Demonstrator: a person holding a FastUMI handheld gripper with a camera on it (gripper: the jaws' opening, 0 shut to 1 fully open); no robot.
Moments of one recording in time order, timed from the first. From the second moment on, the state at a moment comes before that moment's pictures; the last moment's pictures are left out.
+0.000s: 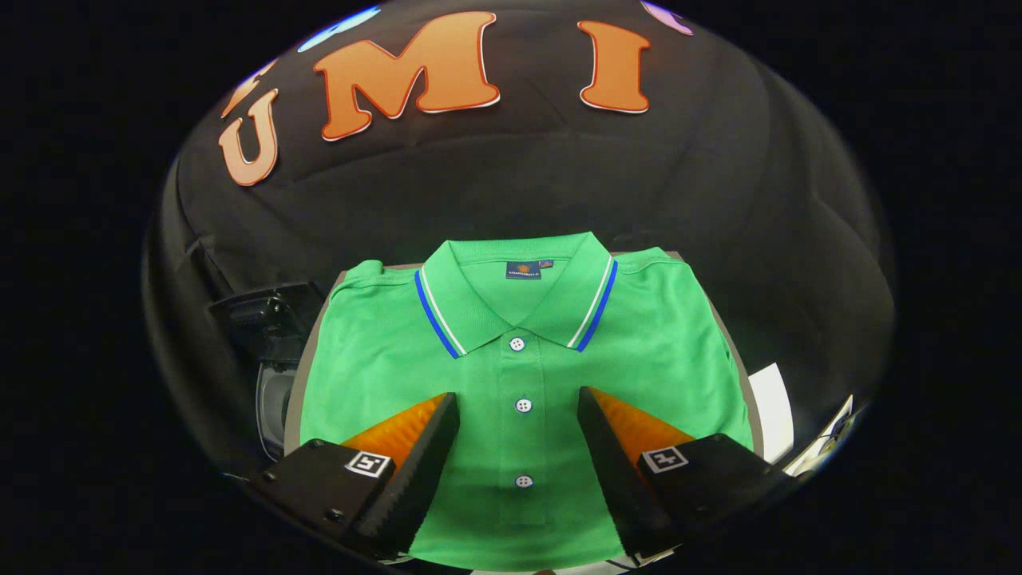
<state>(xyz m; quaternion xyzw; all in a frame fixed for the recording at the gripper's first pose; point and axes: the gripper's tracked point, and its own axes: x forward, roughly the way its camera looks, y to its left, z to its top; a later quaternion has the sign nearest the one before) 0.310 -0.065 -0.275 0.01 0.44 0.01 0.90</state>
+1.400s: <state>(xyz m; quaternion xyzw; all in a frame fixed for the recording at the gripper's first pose) 0.311 -0.055 -0.261 -0.01 0.58 0.01 0.81</state>
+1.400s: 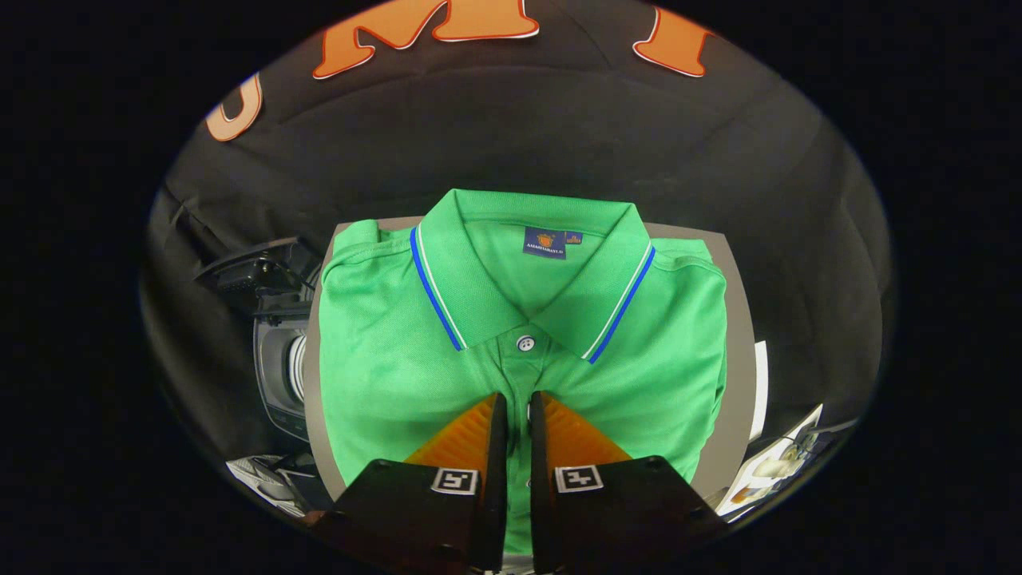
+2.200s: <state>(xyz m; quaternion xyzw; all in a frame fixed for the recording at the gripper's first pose) 0.315 -0.053 -0.234 0.07 0.46 0.06 0.88</state>
